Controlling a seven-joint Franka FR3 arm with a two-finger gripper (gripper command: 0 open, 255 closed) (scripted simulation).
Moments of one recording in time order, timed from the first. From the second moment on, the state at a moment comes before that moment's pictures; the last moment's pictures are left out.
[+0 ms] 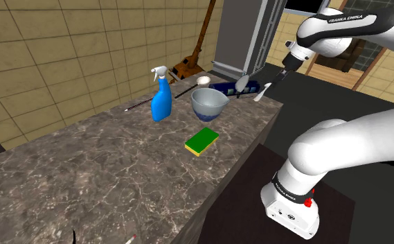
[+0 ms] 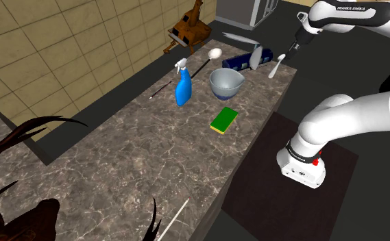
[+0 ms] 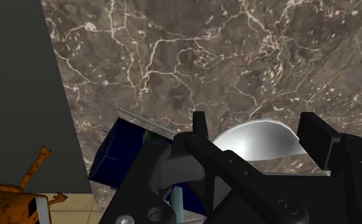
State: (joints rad) arm -0.19 -0.67 -0.68 -2.52 -0.15 2.08 -0.87
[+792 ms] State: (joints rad) arm -0.18 -0.61 -0.75 -2.63 -0.16 2.25 -0.92
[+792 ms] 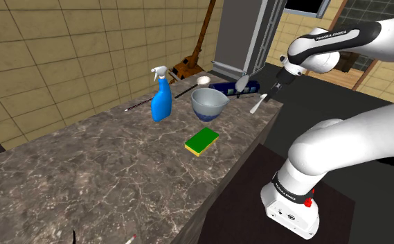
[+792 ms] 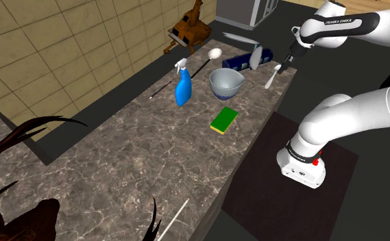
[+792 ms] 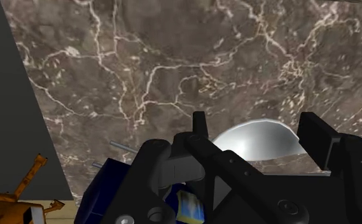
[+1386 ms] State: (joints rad) arm -0.13 -0.53 -0.83 -2.70 -0.14 2.40 -0.96
